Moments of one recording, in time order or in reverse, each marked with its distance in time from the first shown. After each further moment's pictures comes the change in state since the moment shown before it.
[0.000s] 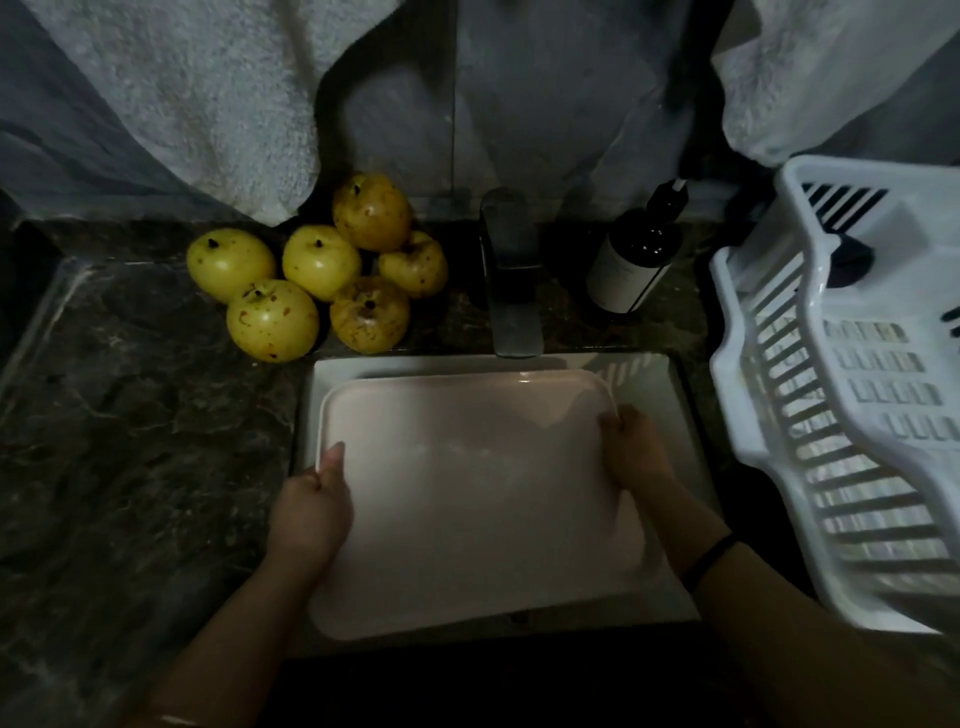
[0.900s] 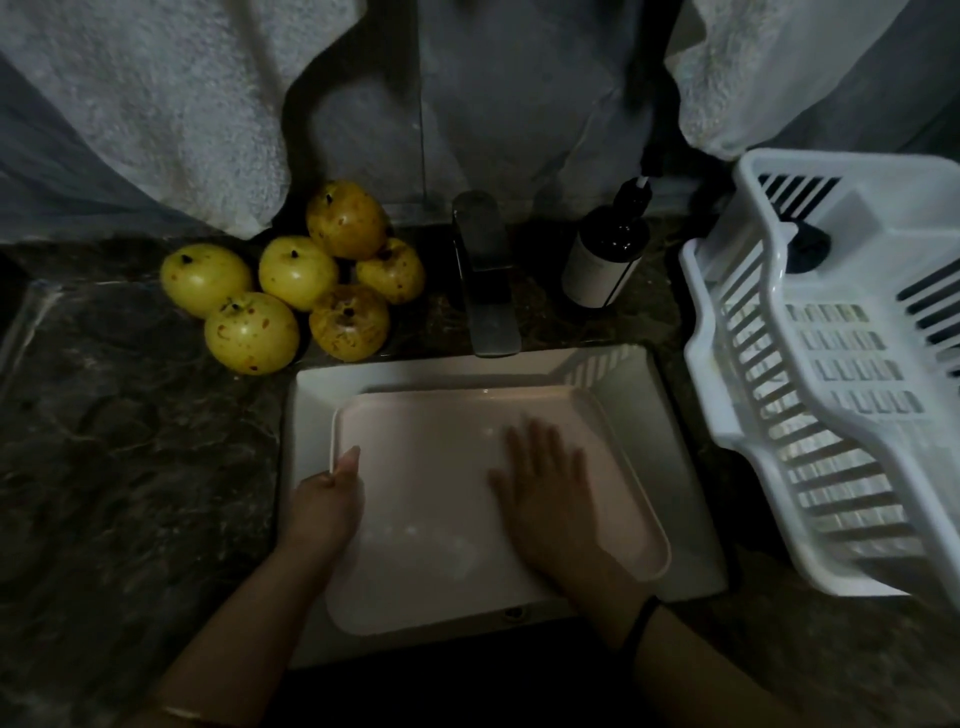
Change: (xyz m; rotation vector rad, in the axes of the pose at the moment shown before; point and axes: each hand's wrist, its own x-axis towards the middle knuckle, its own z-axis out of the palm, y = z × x) left_hand -0.002 0.014 0.007 -0.104 -0.213 -0.110; right_hand -0.067 -0.013 0.061 -0.442 -0.070 -0.358
